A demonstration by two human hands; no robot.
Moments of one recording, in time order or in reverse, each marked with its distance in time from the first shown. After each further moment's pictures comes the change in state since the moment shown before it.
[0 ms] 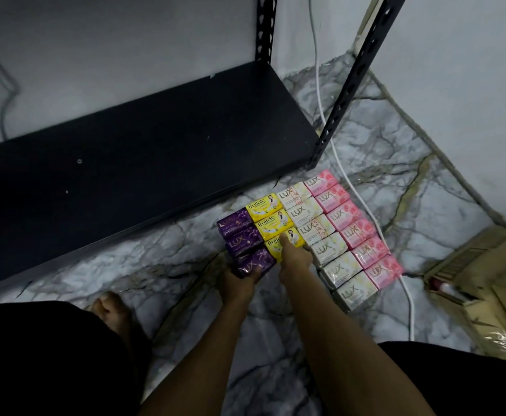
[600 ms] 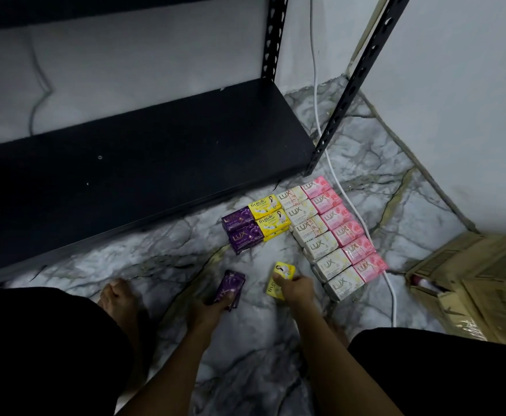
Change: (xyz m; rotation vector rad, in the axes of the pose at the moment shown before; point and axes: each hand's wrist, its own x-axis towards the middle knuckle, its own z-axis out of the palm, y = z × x) left_hand -0.035 -0.057 -0.088 -0.027 -0.038 -0.098; right_hand -0.023 0.071 -0.066 -0.507 -0.044 -0.247
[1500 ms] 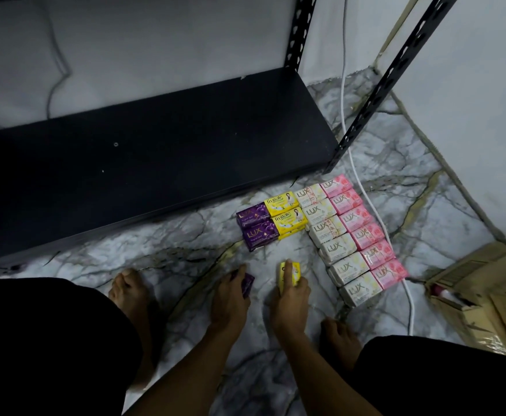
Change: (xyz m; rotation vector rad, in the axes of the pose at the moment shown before) left_hand -0.004 0.019 0.020 0.723 0.062 0.542; right_hand -0.070 0.003 0.024 -0.566 0.135 -0.555
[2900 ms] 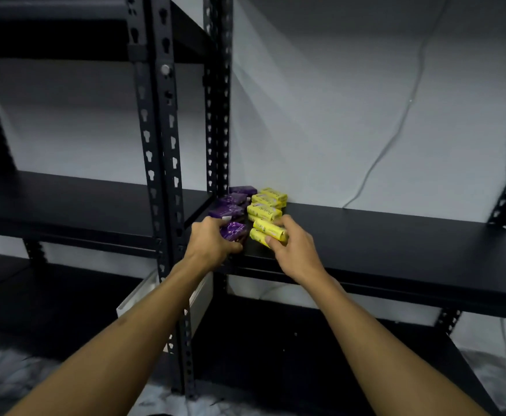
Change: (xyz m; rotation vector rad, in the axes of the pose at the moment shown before) left_hand -0.121 -0.031 -0.625 -0.196 0.900 0.111; right_hand -0.161 -0.558 -0.244 0.393 -0.040 -1.229
